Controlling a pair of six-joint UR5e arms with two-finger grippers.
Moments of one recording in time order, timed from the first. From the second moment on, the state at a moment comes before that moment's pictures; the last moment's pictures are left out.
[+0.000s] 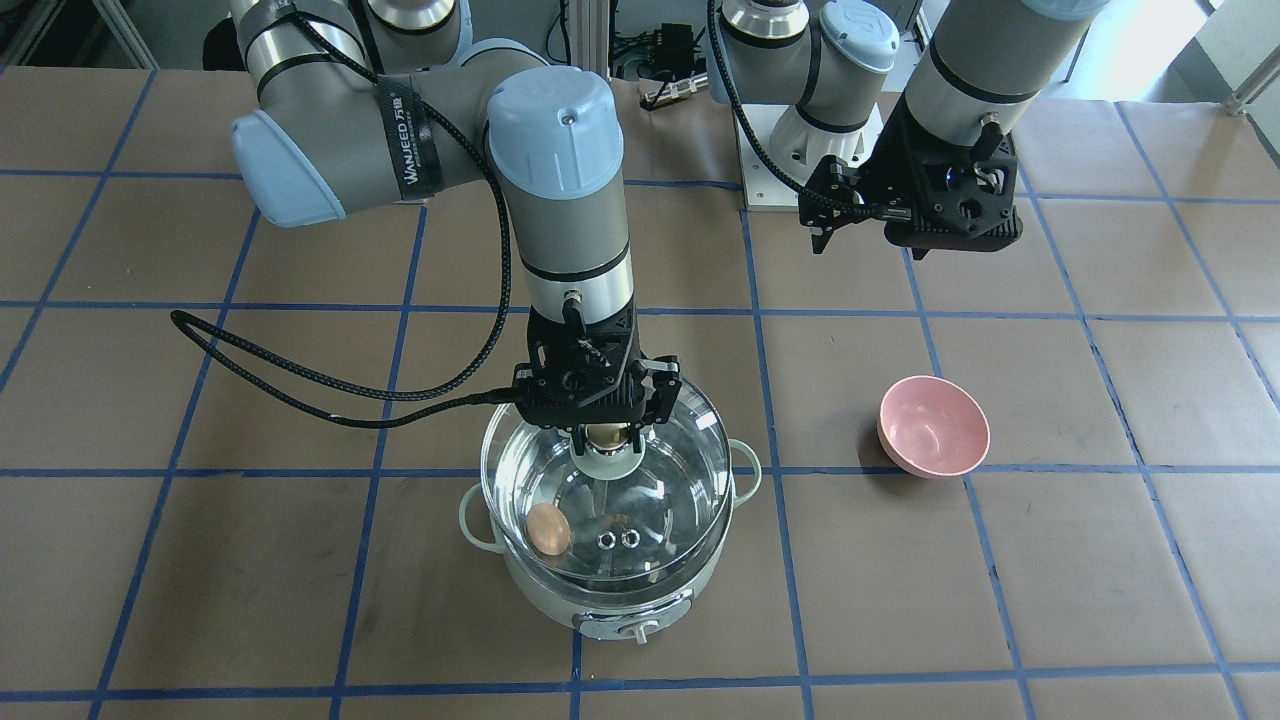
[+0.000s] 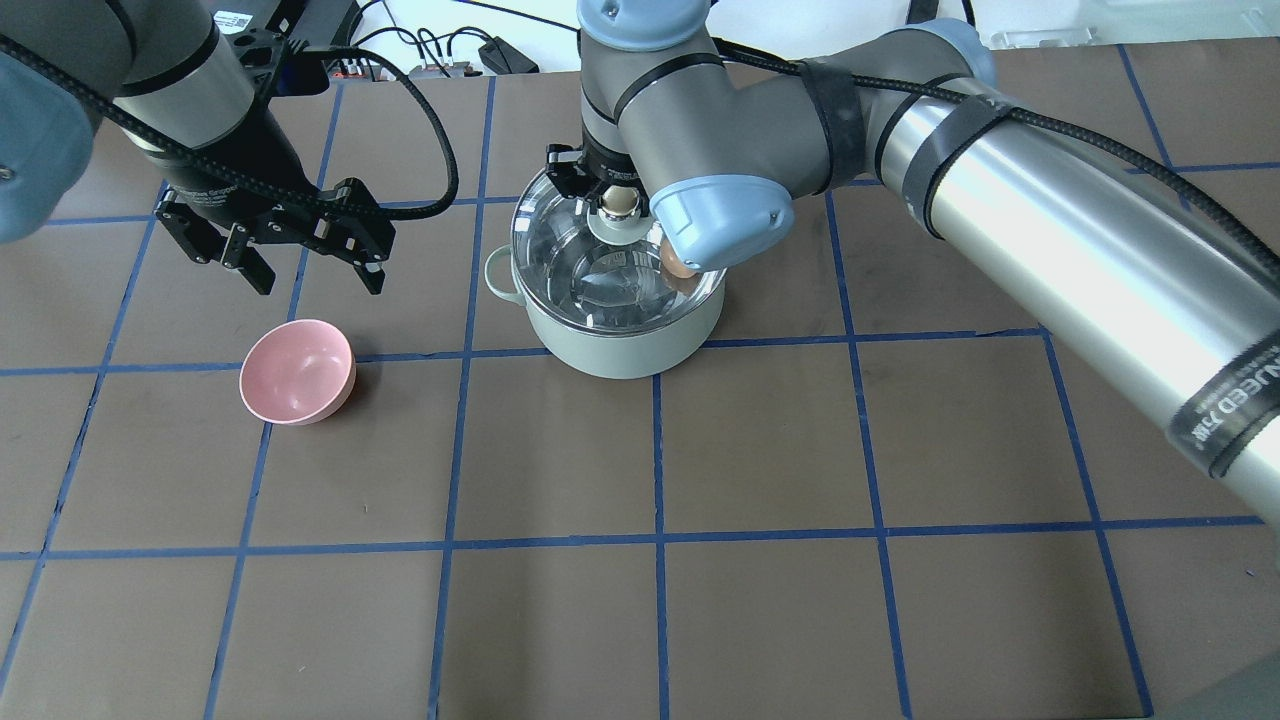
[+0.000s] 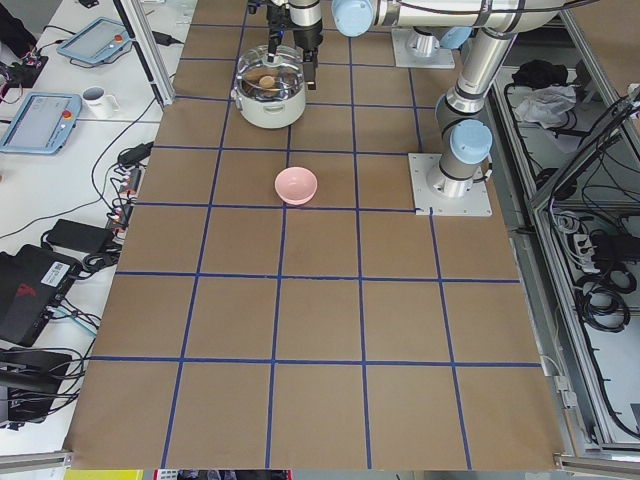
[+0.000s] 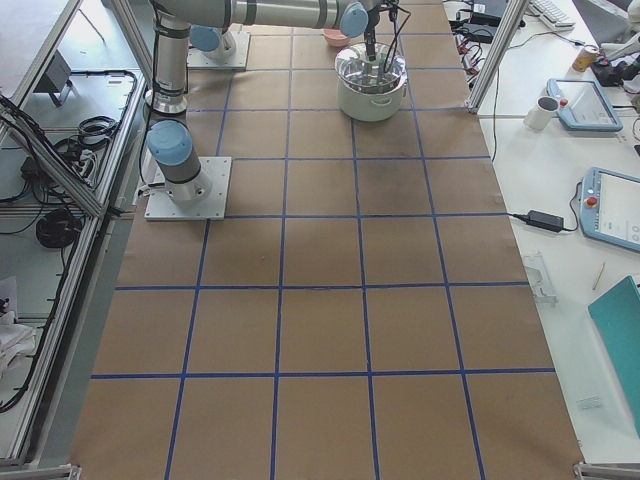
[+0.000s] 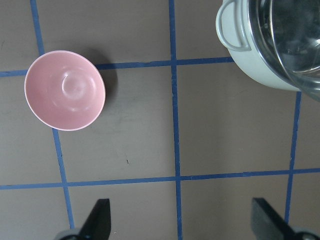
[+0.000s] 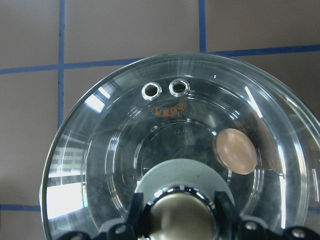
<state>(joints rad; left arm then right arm) -1.54 -1.56 -1.58 -1.67 1.57 0.07 1.96 -1.18 1.45 -2.14 -1.55 0.43</state>
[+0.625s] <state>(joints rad) -1.54 -1.56 -1.58 -1.67 1.58 0.07 1.96 -1.13 1.43 -2.18 -1.53 0.41</state>
